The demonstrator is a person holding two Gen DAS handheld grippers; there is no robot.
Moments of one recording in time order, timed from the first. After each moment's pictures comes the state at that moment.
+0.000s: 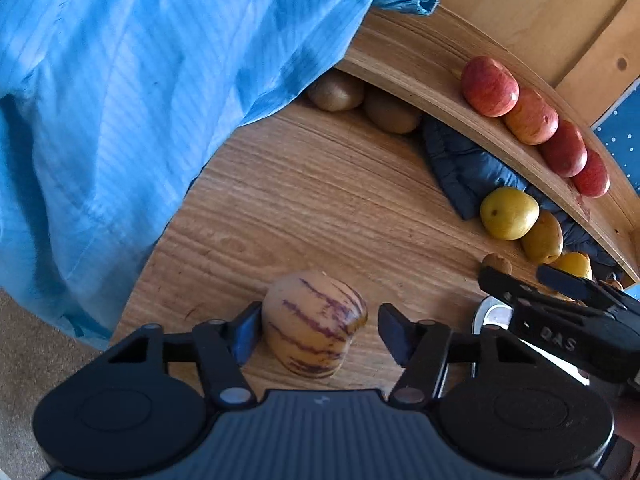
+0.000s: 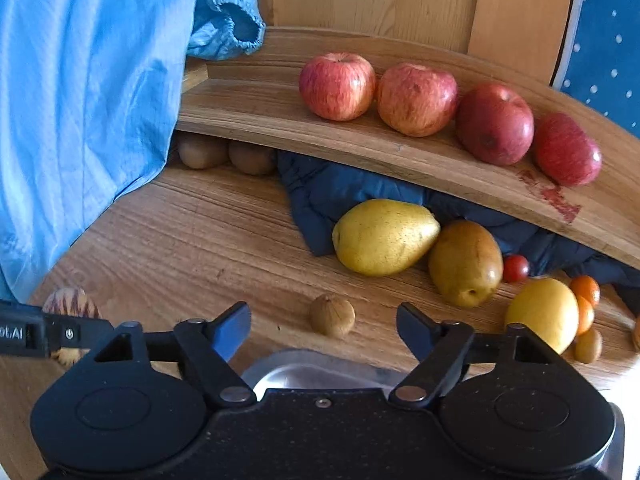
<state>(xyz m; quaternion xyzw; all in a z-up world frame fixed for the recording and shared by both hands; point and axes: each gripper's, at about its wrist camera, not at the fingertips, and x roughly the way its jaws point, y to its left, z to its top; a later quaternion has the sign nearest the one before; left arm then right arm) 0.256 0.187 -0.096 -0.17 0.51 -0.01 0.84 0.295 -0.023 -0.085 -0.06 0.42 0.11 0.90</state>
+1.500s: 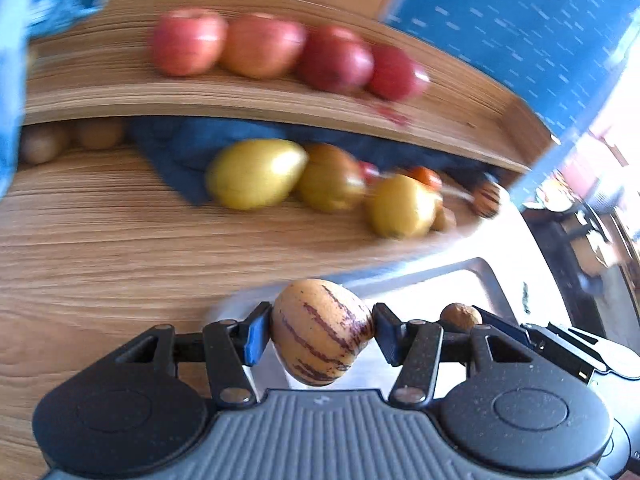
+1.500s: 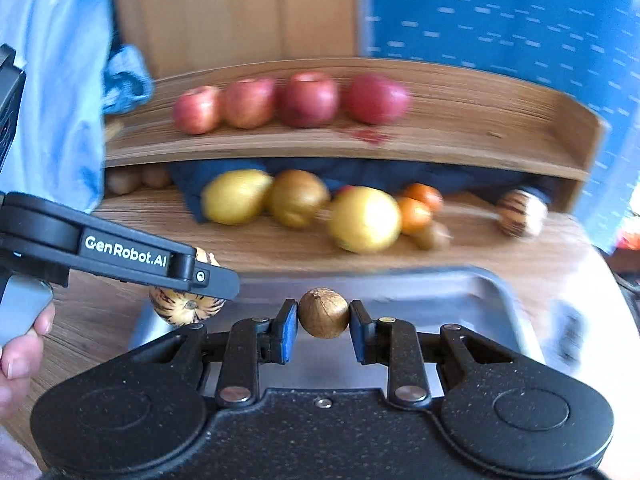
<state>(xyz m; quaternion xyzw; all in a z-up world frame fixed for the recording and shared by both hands) 0.279 0.018 -0.072 -0.06 0.50 -0.24 0.83 0.186 -0.152 -0.058 0.03 0.39 -0.01 0.92</state>
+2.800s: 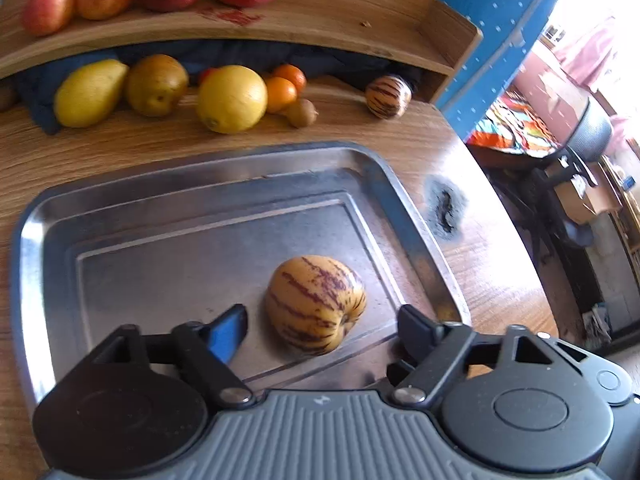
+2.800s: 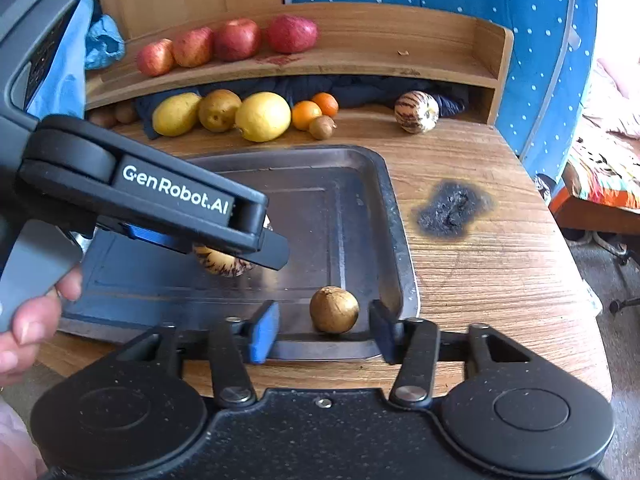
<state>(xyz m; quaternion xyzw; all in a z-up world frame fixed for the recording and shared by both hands) 0.201 -0.102 -0.090 -0.03 0.53 -0.25 0.81 0.091 -0.235 -0.064 0.03 0.44 -0.01 0.90</state>
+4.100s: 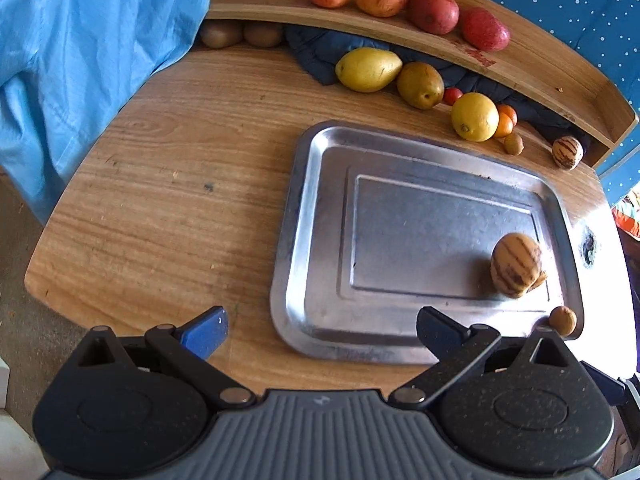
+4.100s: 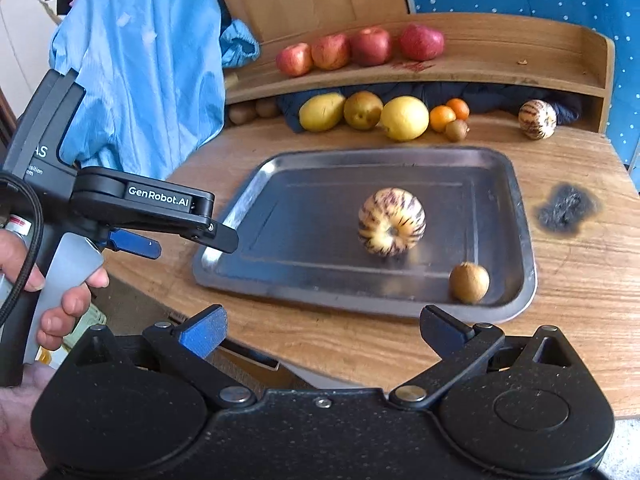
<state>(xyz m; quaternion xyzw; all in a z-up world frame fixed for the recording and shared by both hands) 0.144 0.012 -0.053 -0.07 0.54 0.01 0.84 0.056 -0.217 -0.037 0.08 0.43 0.18 0.88</state>
